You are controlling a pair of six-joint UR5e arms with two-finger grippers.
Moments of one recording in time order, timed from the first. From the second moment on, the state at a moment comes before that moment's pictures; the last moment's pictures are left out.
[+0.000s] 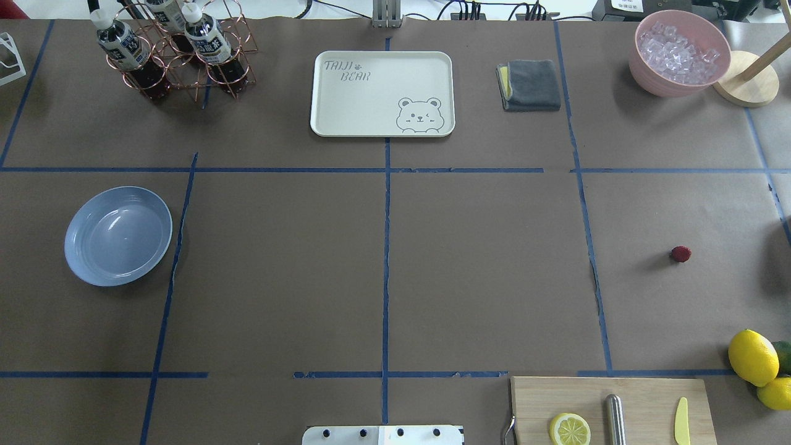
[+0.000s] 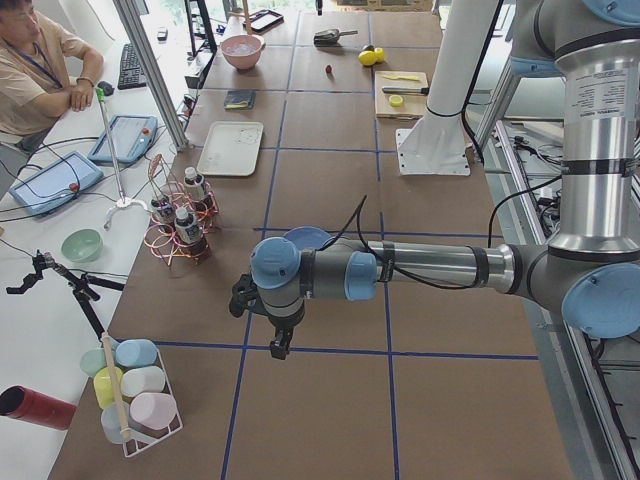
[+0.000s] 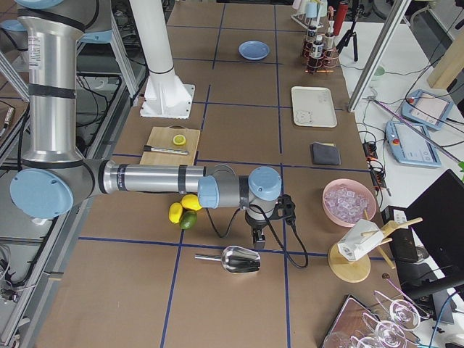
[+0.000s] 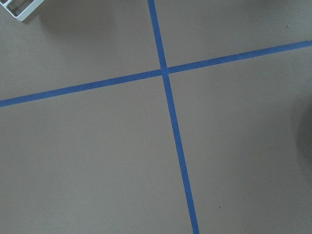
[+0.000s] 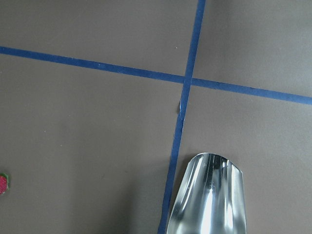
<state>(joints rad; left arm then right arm) -1.58 -1.50 -1.68 -1.54 -2.38 0.21 1.50 -1.64 1.65 -1.52 2.35 -0.06</state>
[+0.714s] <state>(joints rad) -1.58 -1.50 -1.72 -1.60 -2.35 0.21 1.50 -1.62 1.71 -1.52 2.36 -0.06</state>
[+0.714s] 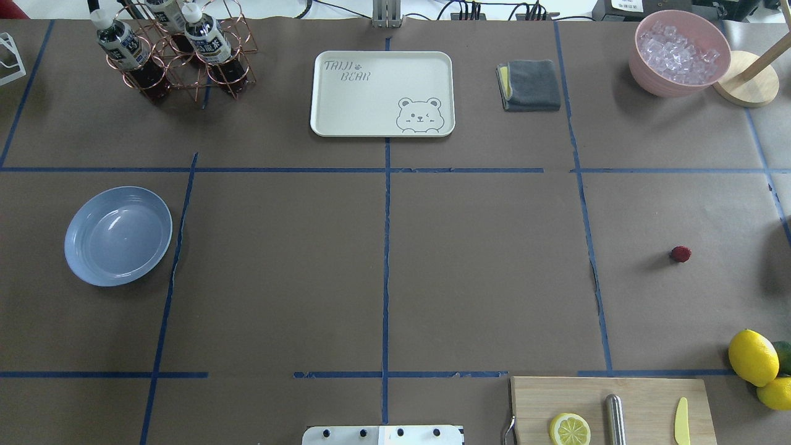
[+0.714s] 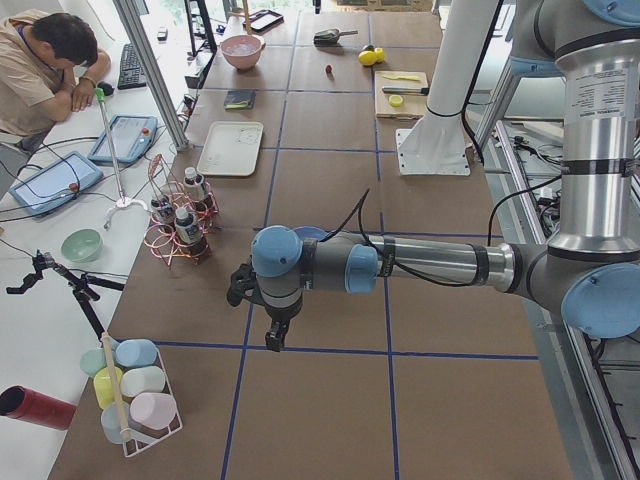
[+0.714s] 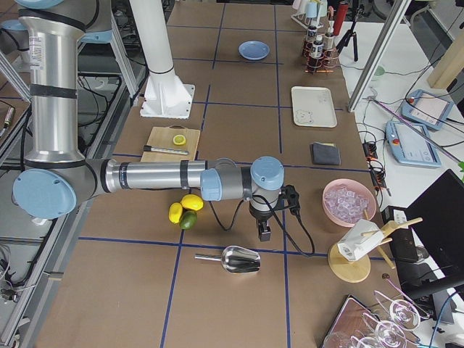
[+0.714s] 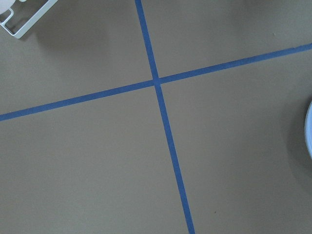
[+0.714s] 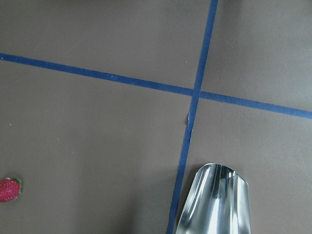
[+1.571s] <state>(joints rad) -1.50 -1.53 -1.64 -2.38 -2.40 0.12 1.50 -1.57 1.75 -1.41 2.36 -0.05</state>
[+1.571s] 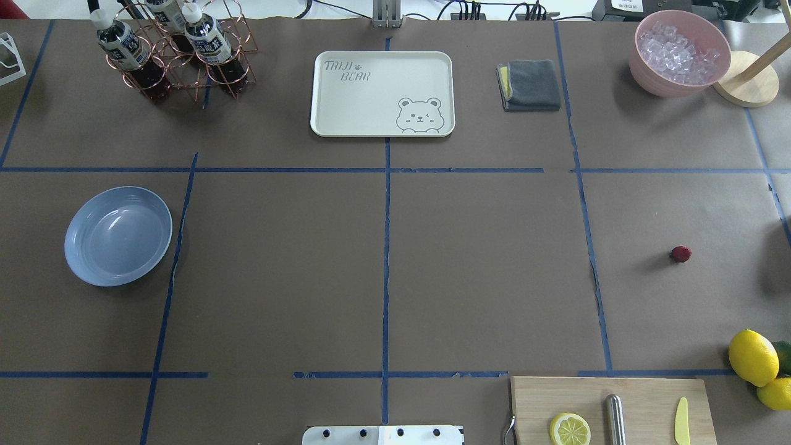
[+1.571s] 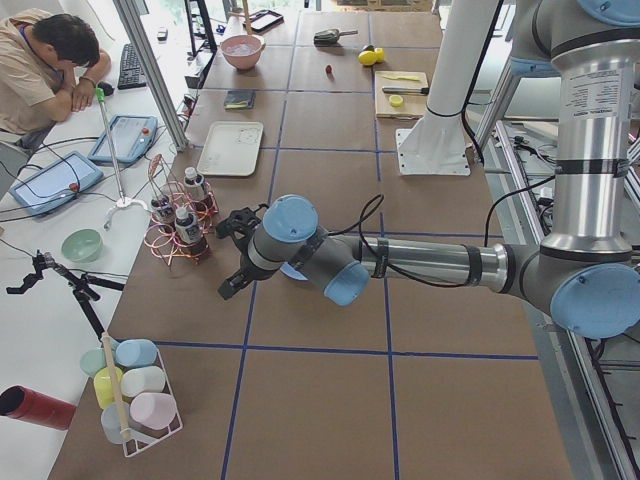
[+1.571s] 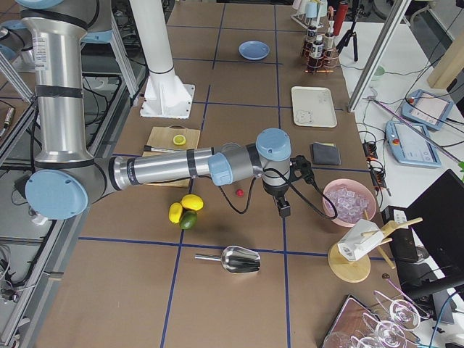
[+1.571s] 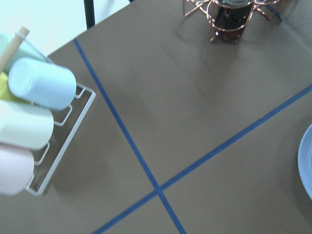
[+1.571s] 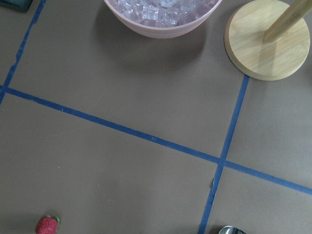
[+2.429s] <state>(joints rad) -1.09 -1.42 -1.59 -2.72 -2.15 -0.82 1.50 -1.57 1.74 -1.41 2.36 -0.05</state>
